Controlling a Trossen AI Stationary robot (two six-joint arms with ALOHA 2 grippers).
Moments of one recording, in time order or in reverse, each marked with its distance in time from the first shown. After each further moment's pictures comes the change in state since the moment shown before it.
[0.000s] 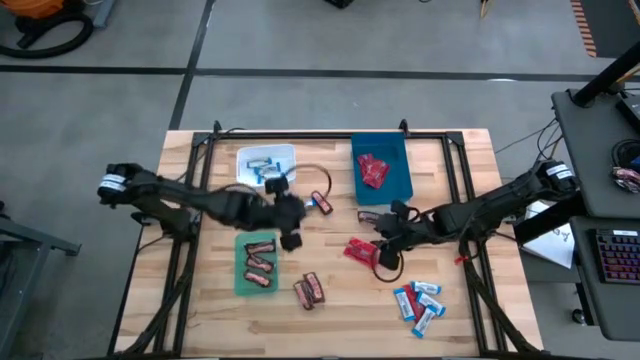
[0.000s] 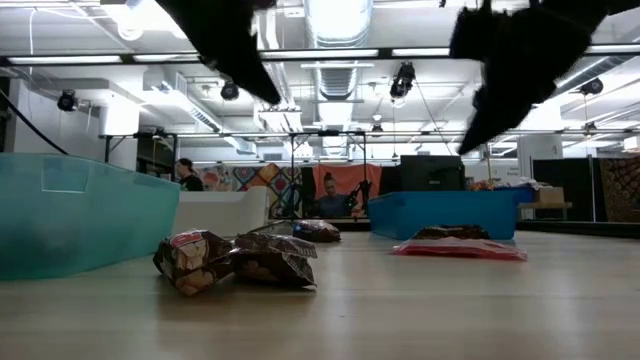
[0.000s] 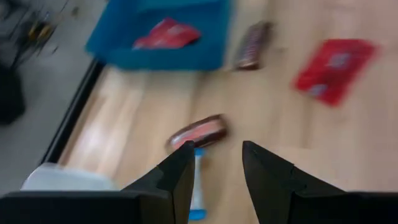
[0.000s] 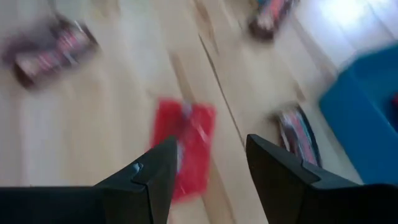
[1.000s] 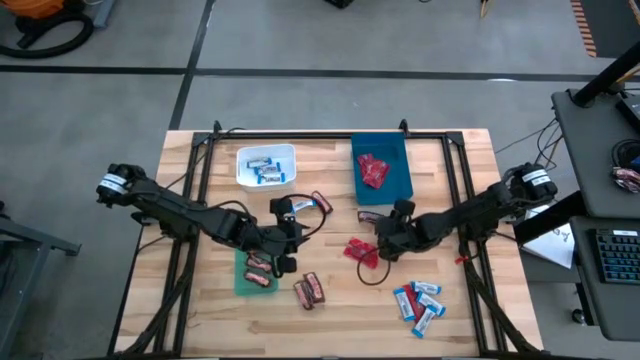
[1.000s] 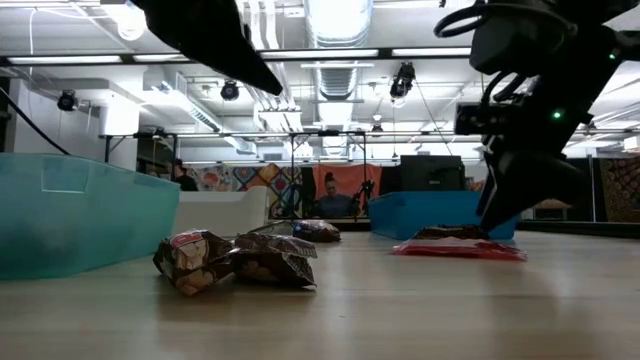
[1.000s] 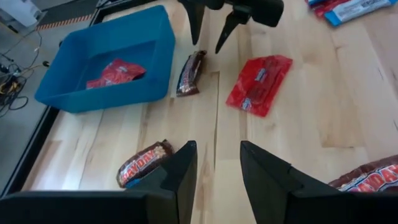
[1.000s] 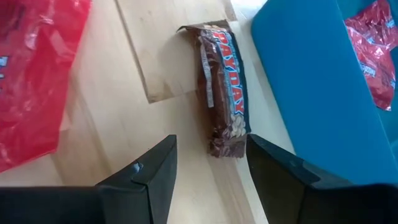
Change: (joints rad) left arm -0.155 0.000 -0.102 0.211 -0.001 0.065; right arm -0.021 0.225 -0.062 -0.090 0.221 -0.037
